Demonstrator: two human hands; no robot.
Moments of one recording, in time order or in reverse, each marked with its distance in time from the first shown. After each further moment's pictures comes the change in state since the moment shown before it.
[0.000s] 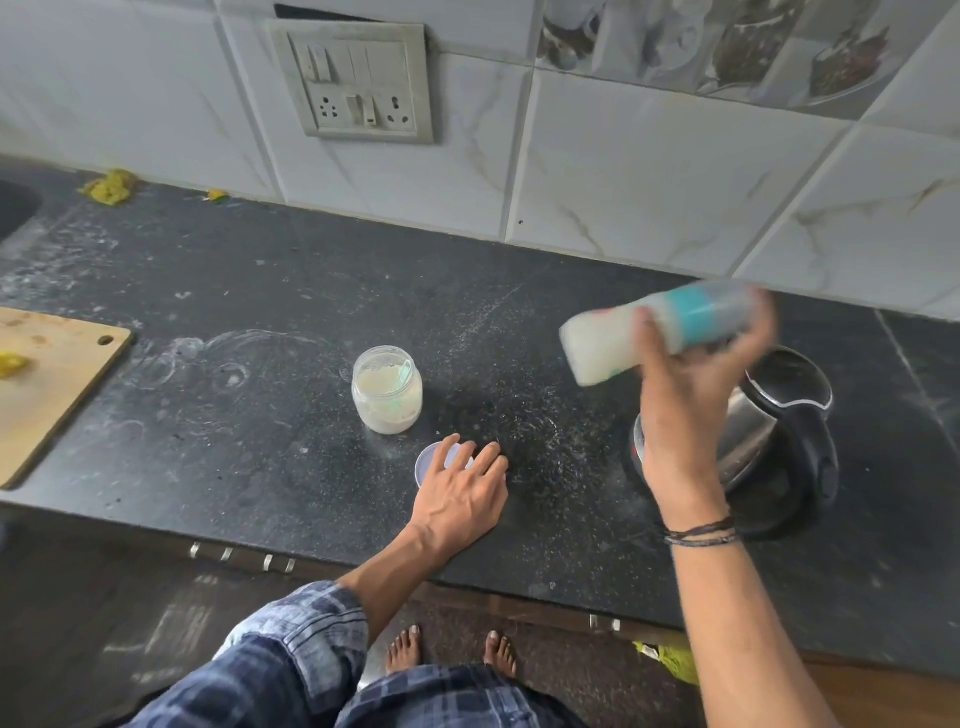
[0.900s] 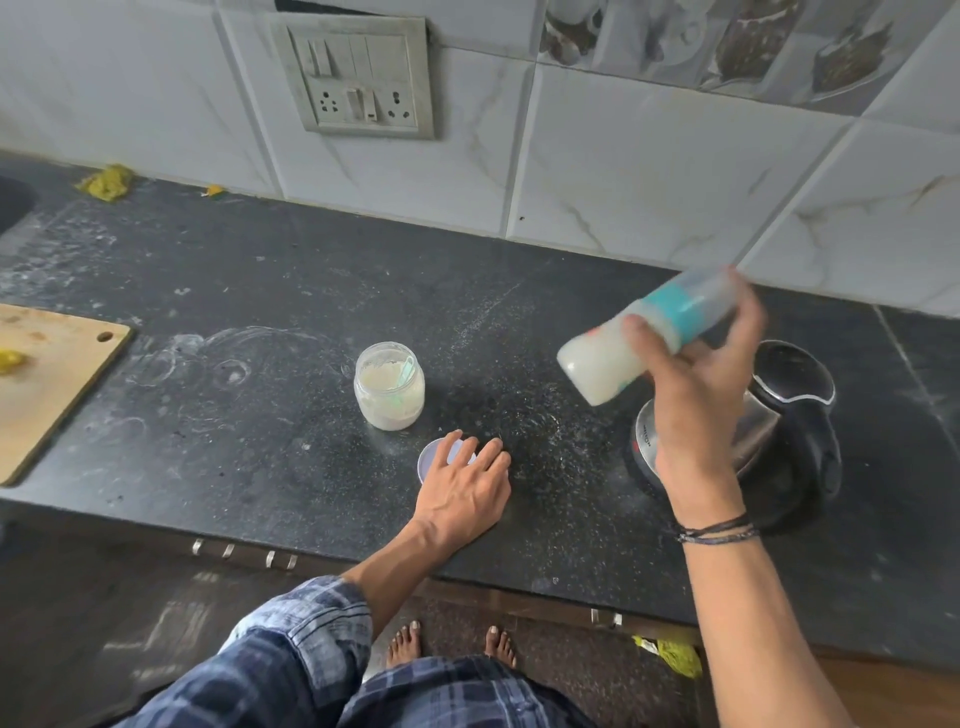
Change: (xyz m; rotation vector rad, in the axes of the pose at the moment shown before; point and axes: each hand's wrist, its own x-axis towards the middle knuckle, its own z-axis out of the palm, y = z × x) left_hand 0.003 0.002 -0.012 0.033 -0.005 0.009; right_hand 0.000 -0.005 -0.006 -0.035 0.003 0.034
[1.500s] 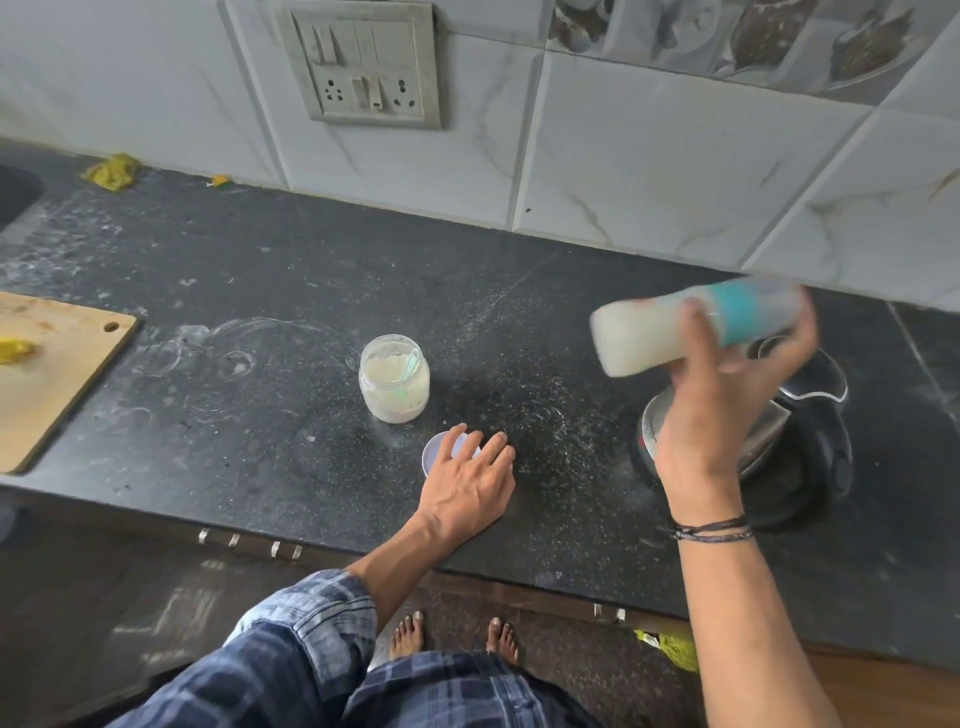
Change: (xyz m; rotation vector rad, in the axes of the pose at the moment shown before) left_hand -0.001 0.000 0.005 -0.010 -0.001 -0.005; right_hand -0.002 0.005 0.003 0.128 0.125 -0.003
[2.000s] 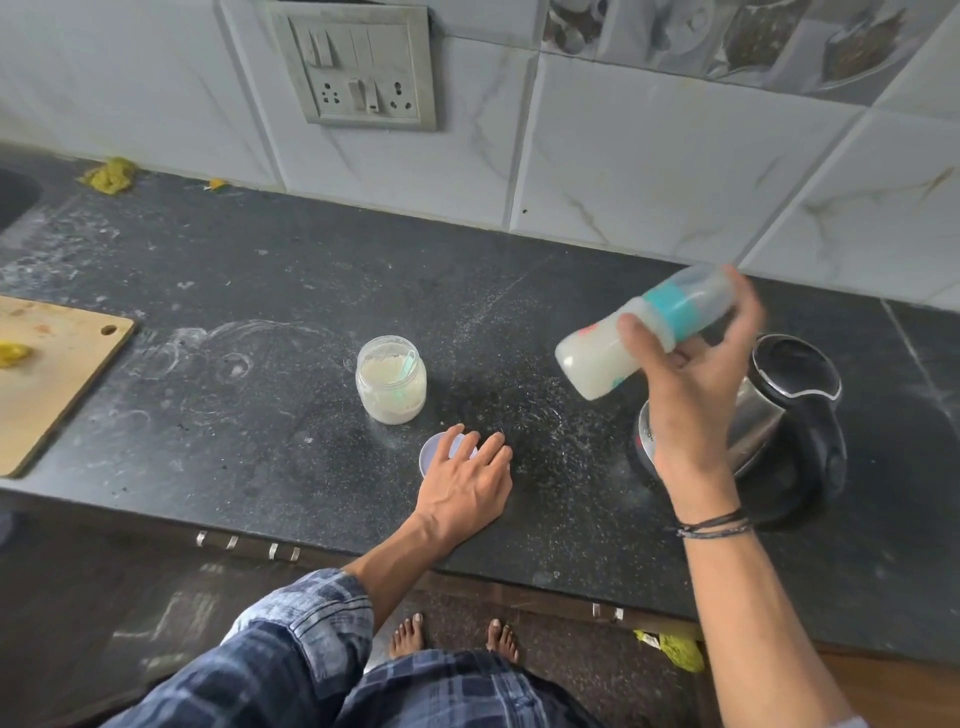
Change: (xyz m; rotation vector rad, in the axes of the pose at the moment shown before) left_hand -0.002 -0.002 0.006 -0.019 0.015 0.007; right_hand 0.004 0.004 -0.006 -0.131 -0.156 0.054
